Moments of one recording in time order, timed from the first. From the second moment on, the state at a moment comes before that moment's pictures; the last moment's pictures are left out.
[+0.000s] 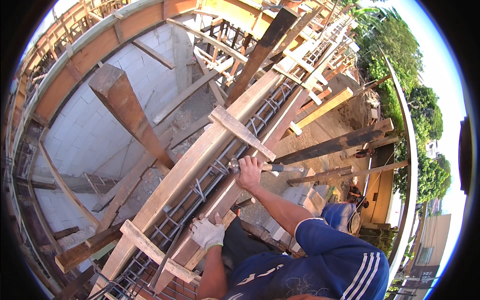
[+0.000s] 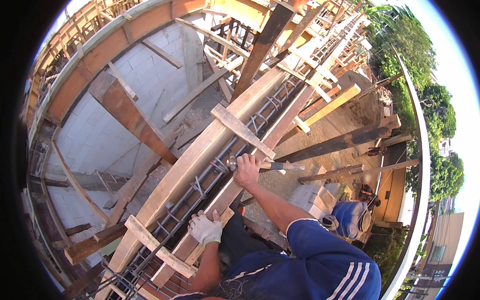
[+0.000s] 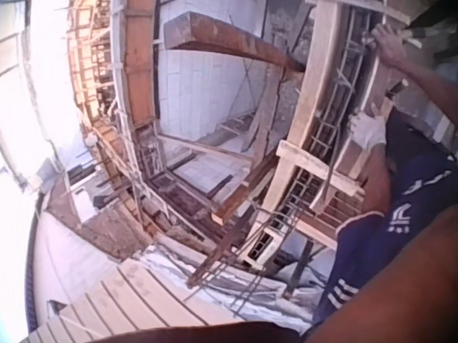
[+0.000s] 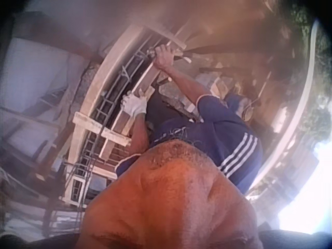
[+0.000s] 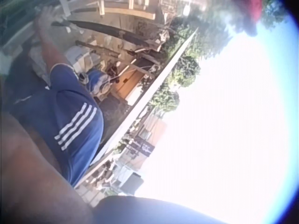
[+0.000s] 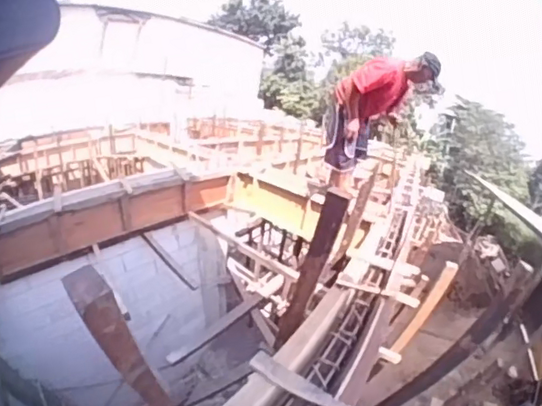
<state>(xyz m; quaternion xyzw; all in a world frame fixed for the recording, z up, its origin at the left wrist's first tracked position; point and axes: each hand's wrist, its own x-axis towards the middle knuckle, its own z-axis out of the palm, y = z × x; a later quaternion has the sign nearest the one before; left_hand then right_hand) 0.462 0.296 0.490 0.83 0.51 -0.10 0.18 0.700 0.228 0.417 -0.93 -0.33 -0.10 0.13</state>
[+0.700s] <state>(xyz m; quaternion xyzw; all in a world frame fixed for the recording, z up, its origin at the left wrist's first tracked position) 0.448 0.287 0.471 0.82 0.53 0.02 0.20 0.624 0.057 0.470 -0.91 -0.30 0.19 0.19</state>
